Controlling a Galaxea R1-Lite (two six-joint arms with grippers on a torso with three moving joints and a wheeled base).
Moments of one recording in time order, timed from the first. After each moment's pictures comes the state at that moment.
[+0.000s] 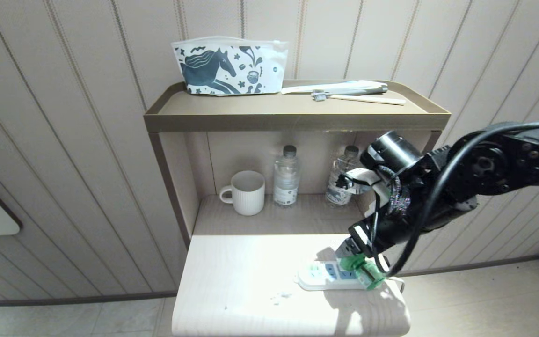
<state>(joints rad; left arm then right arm) -0.01 0.00 0.00 0.03 -0.01 0.04 0.49 1.79 -1.39 0.63 -0.02 0.00</state>
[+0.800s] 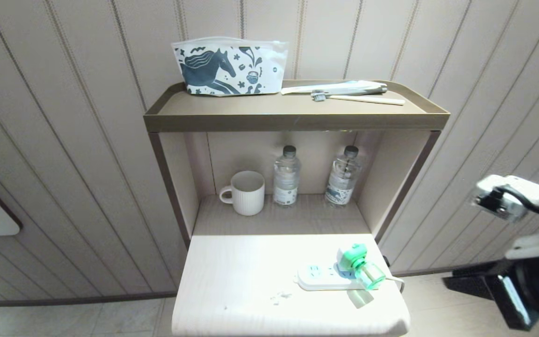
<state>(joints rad) -0.01 0.00 0.00 0.03 -0.01 0.04 0.48 1.20 -1.00 0.63 -0.02 0.06</state>
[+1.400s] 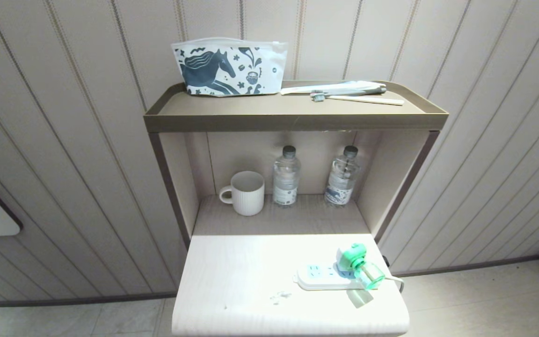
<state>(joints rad) -0.01 0.00 0.00 0.03 -0.01 0.04 0.45 0.74 -0.60 0.58 -0.30 0.31</state>
